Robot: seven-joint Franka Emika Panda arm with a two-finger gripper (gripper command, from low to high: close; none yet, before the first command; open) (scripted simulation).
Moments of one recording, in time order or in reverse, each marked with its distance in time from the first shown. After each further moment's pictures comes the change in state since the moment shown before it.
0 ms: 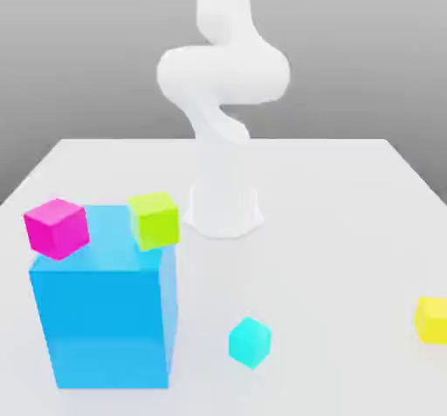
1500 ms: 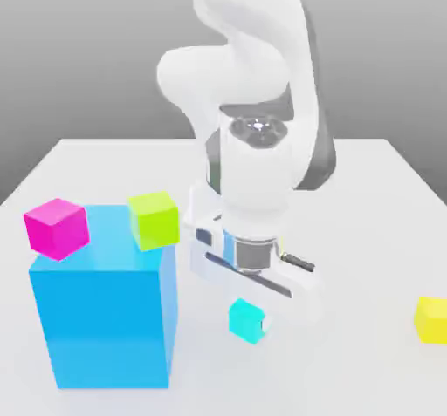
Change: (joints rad) arm 0.058 0.795 0.046 -0.395 -0.073 0.487 0.648
